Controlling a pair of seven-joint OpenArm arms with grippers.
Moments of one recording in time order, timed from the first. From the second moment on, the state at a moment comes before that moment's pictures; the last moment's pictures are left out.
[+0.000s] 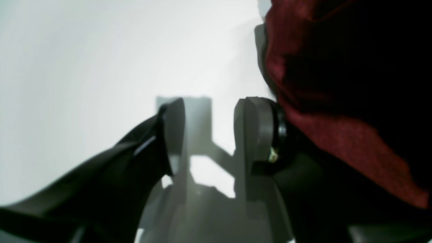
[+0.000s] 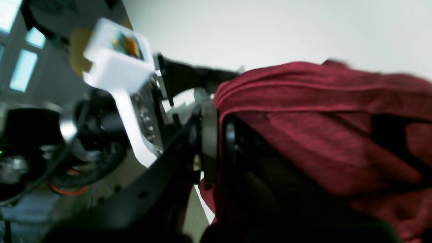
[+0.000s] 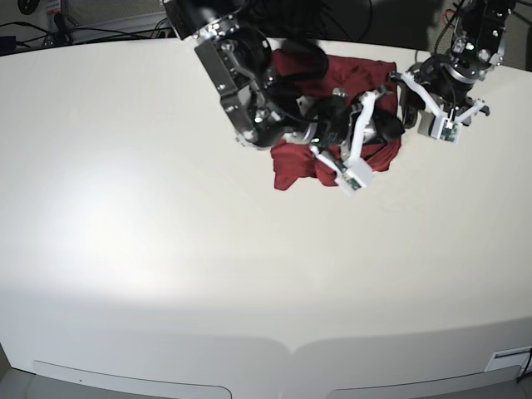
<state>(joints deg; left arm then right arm) 24.7 -24.1 6.3 92.8 -15.2 -9.1 20.1 1.1 -9.0 -26.7 81.5 36.0 35.9 -50.5</state>
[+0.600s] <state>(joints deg) 24.7 -24.0 4.5 92.6 -11.2 -7.8 20.2 9.0 -8.5 -32.6 79.8 47.4 35.6 -49.7</state>
